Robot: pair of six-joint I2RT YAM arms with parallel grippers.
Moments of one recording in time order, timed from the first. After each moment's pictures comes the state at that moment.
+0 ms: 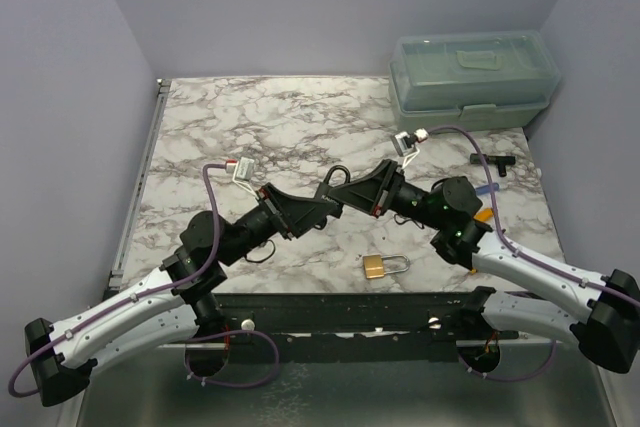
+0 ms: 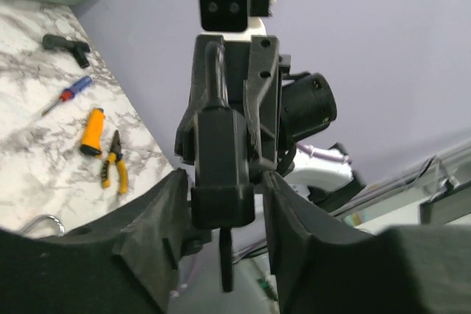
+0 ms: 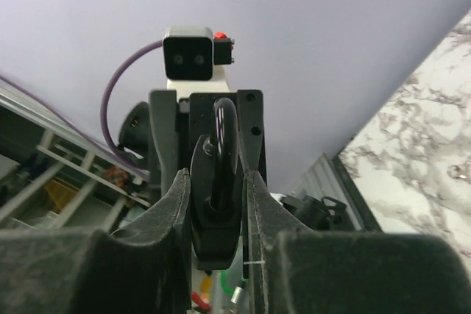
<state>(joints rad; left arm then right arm) -0.96 0.64 0.56 0.32 0.02 -1.06 0.84 1.04 0.65 0.69 -0.38 1.12</state>
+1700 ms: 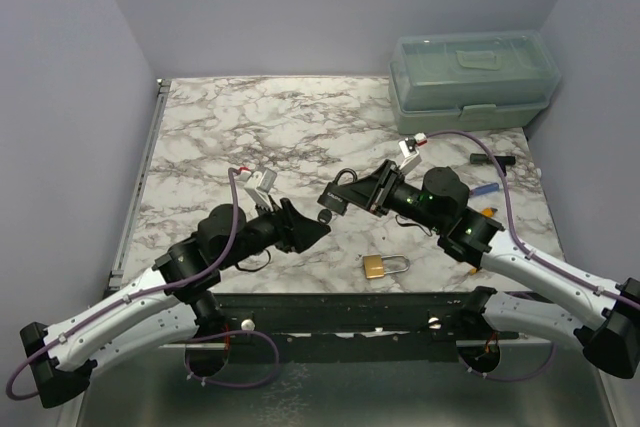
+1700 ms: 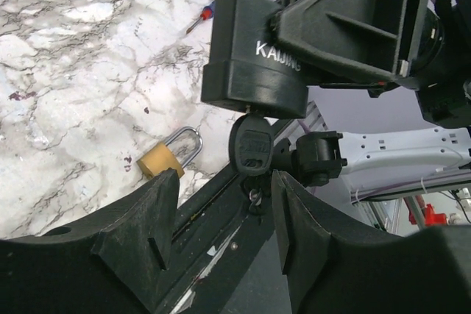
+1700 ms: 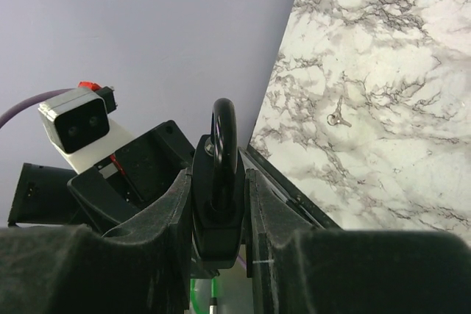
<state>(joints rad) -0.96 0.62 0.62 -0.19 0.02 -0.80 0.84 0.98 0.74 0.15 -0.14 1.10</state>
